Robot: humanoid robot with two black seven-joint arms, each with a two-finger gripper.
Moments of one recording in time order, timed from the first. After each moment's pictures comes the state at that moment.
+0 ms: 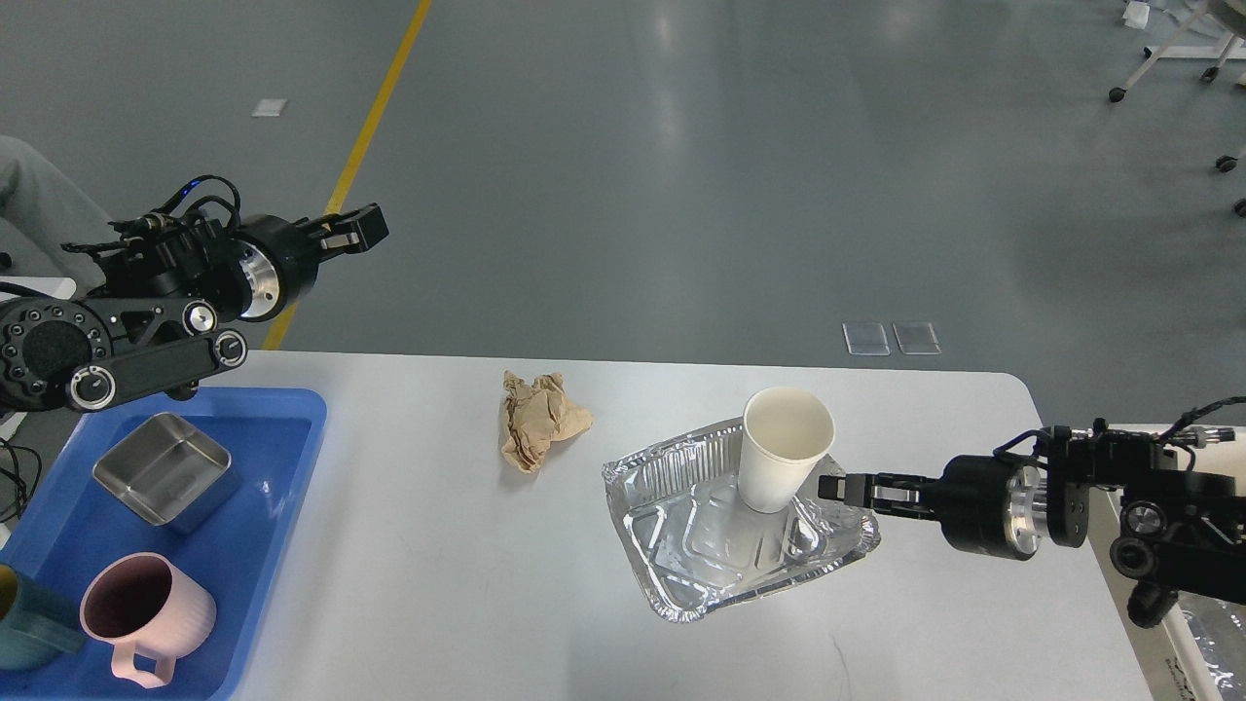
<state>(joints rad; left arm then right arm) -1.38 0.60 0.39 -1.16 0.78 0.23 0.16 1.07 -0.89 -0.26 1.65 -0.90 0.02 0.19</state>
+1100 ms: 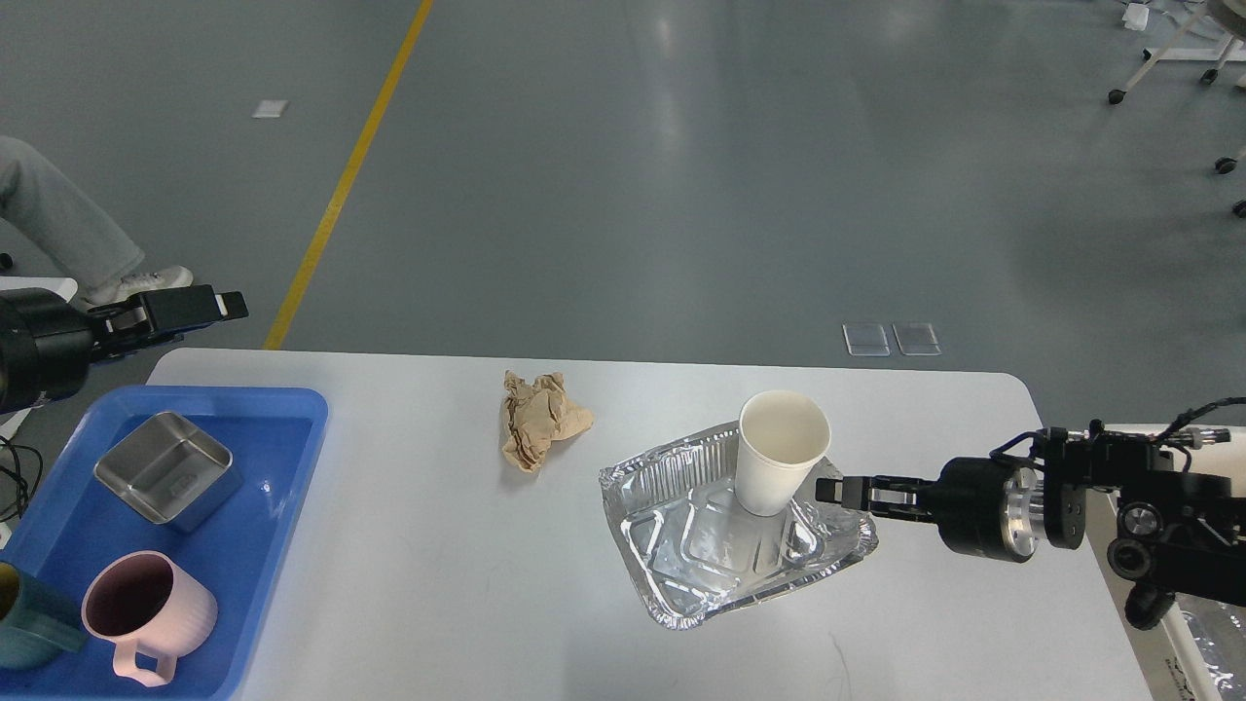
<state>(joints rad) -1.49 1.34 0.40 -1.65 0.79 -0.18 -0.04 1.07 -0.88 -0.28 1.65 -0.90 0.03 0.19</state>
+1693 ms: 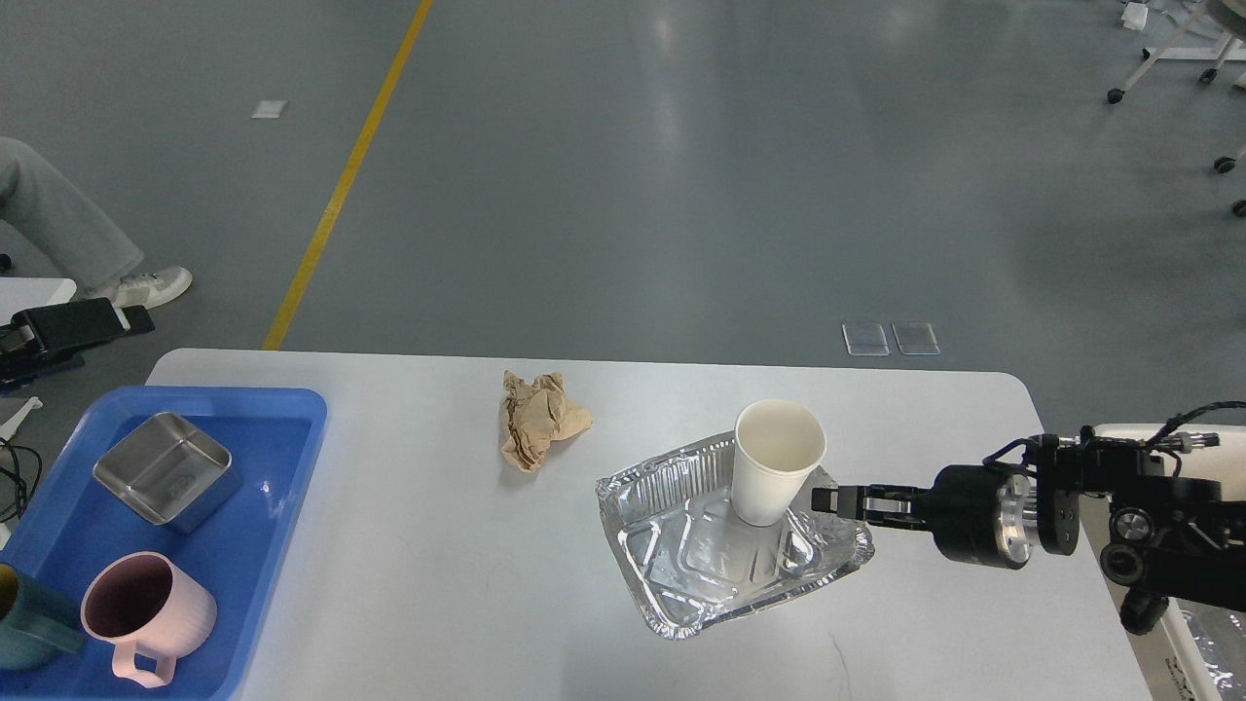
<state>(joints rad) -1.47 1.42 0.40 -1.64 0.78 -0.20 -0.05 1.07 -0.87 -0.28 1.65 -0.90 0.03 0.19</state>
